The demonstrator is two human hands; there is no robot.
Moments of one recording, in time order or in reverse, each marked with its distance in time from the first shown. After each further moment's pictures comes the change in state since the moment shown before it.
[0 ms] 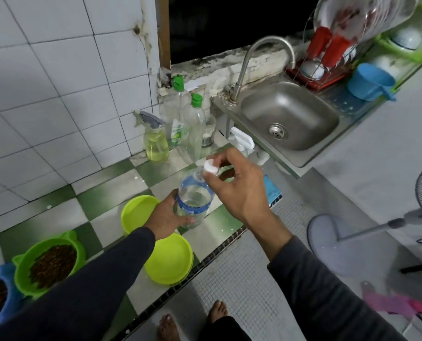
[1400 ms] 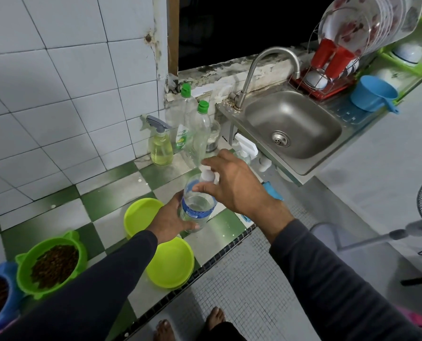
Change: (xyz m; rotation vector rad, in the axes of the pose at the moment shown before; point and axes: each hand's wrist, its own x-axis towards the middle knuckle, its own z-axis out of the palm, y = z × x) left_hand -0.008 0.014 -0.001 -0.008 -0.027 -0.002; right_hand 0.031 0.003 0.002 -0.440 -0.408 -0.146
